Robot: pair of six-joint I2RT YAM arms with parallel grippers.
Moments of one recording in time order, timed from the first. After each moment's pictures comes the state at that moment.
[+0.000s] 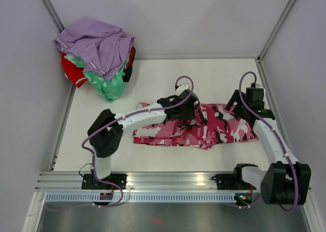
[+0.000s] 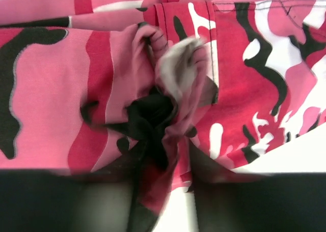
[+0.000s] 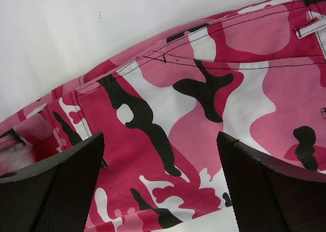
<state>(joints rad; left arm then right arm) -0.97 1.90 1.47 -0.44 -0.25 -0.87 -0.05 1.14 0.79 -0.45 0.07 0.47</state>
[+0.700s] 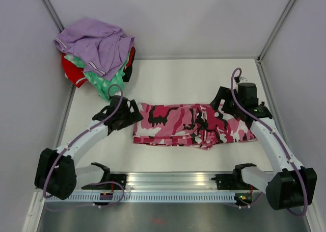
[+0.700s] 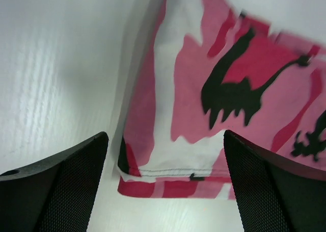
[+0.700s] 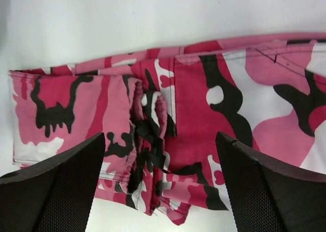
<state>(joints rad) -0.39 1.19 0.77 -0.41 -0.12 -0.73 0.11 1.10 0.90 -0.49 -0.14 0.41</state>
